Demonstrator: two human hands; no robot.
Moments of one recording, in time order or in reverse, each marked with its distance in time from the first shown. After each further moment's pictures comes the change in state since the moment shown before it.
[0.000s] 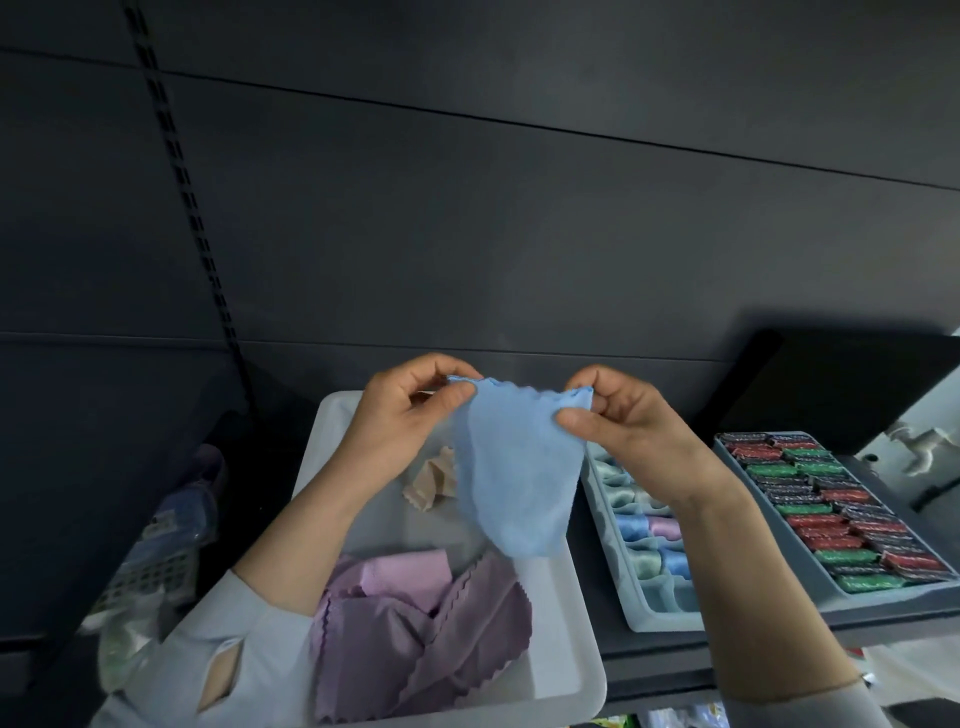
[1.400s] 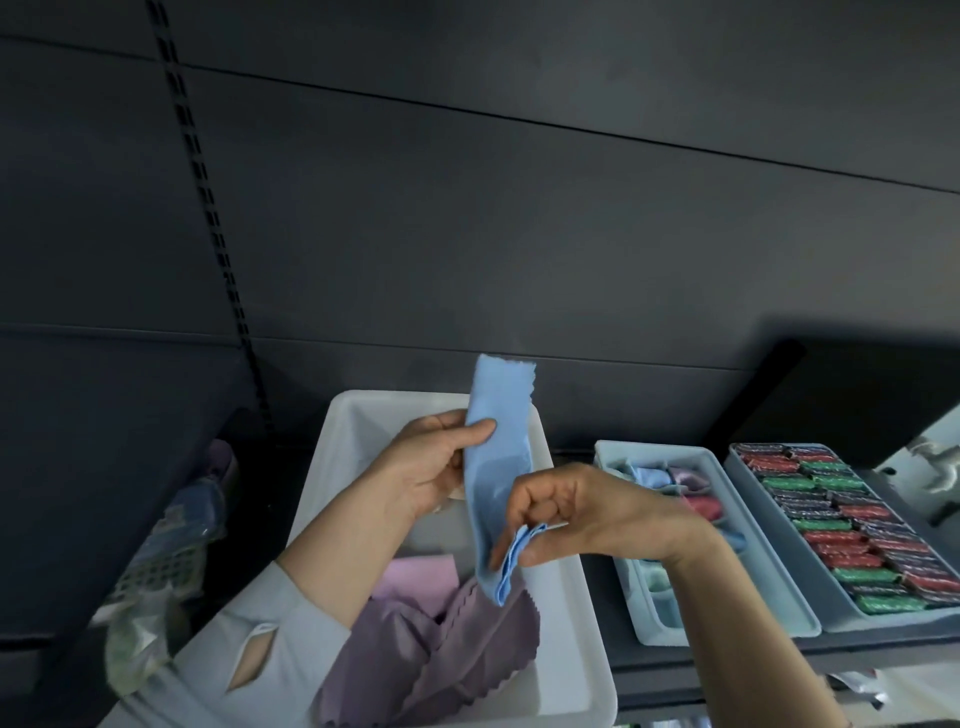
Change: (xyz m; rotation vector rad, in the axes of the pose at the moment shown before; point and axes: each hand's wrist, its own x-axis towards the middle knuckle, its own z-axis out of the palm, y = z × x) left_hand 0.003 -0.028 0.026 -0.676 0.007 -0.800; right_hand -0.002 0.022 0.029 -0.228 -0.493 0.306
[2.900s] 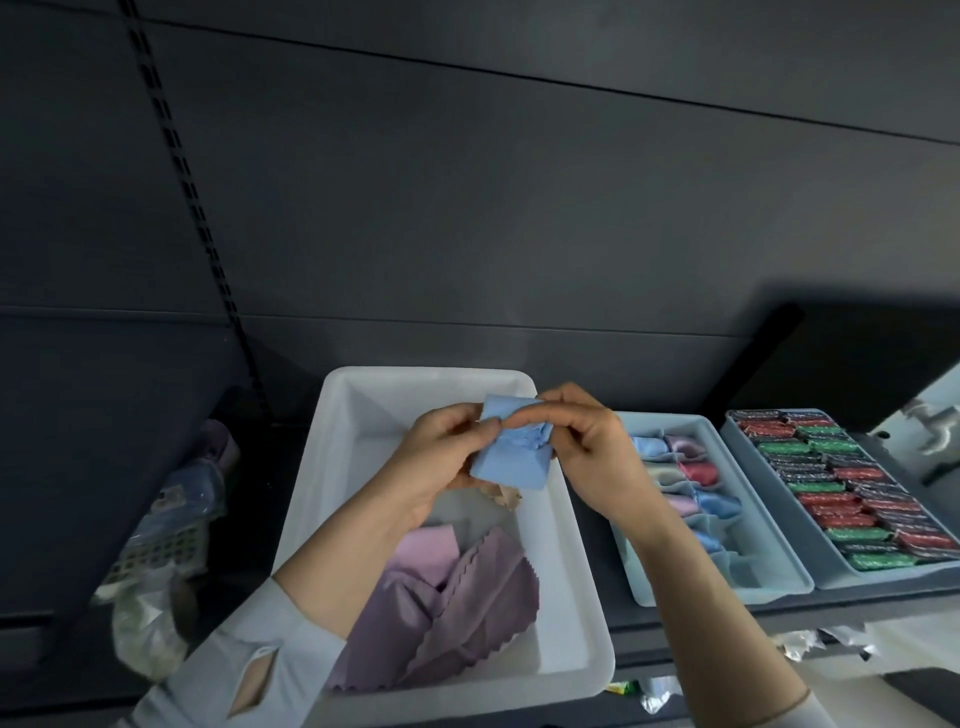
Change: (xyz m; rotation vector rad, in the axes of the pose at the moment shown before) left_hand -0.021 -0.020 0.002 0.397 -0.006 0.096; right_hand 0.024 0.040 0.003 -0.265 0.775 -0.298
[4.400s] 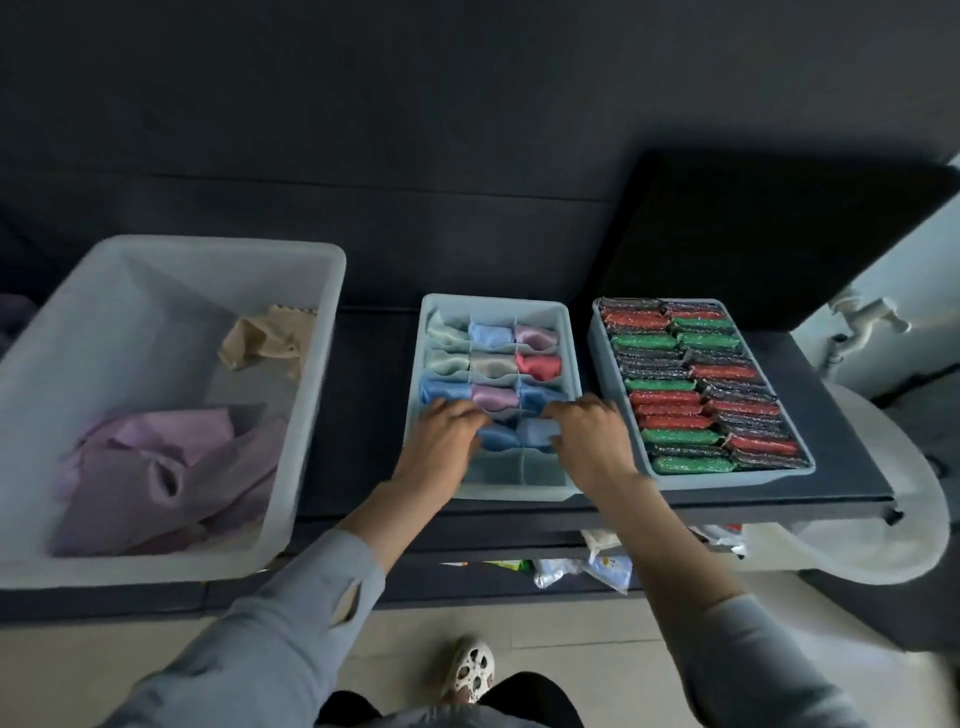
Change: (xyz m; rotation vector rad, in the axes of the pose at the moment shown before) left_hand 0.095 -0.182 0.274 1.270 0.115 0.428; right_hand -0.119 0.239 -0.216 -0.973 -0.303 0.236
